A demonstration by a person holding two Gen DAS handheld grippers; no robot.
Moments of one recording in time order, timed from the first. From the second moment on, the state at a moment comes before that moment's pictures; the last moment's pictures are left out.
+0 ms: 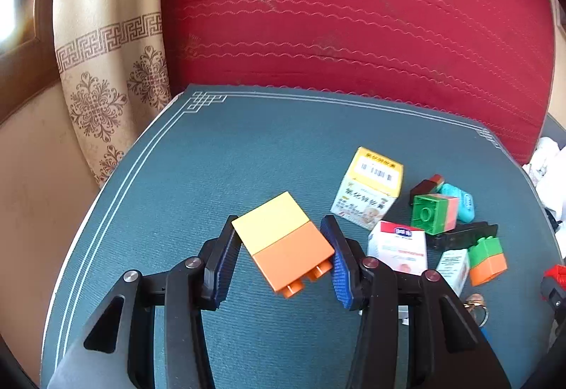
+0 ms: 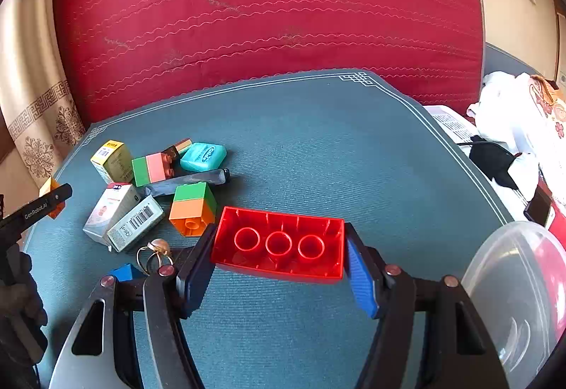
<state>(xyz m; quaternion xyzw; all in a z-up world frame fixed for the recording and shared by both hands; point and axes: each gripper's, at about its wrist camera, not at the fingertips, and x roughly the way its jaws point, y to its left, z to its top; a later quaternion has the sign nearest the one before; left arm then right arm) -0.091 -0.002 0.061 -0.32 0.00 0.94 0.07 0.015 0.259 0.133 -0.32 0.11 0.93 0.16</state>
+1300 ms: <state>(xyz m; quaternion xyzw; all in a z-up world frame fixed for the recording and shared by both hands) 0.099 0.243 0.096 -0.30 0.12 0.87 0.38 0.179 0.380 0.161 -0.30 0.14 0.89 0.32</state>
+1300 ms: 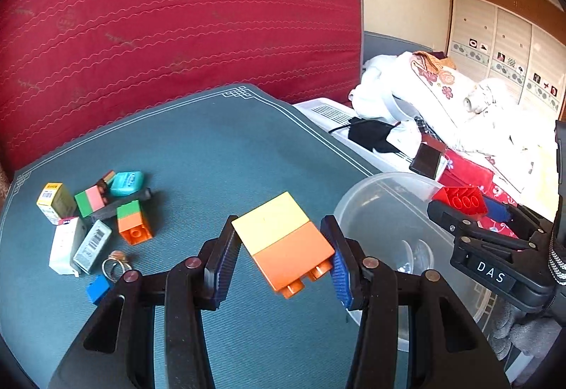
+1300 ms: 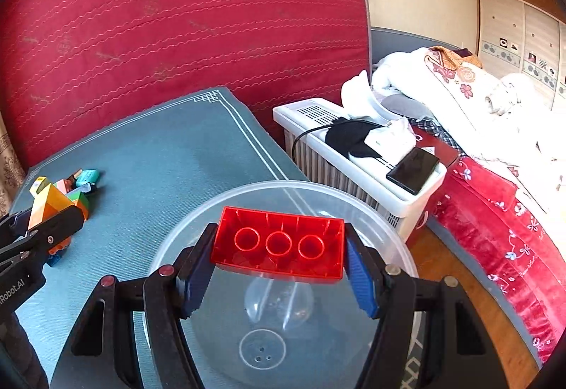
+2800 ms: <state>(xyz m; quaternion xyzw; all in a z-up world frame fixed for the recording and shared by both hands) 0.103 0.294 0.063 -0.39 0.08 0.79 0.47 0.183 0.412 0.148 -0.32 0.15 0.86 0.37</state>
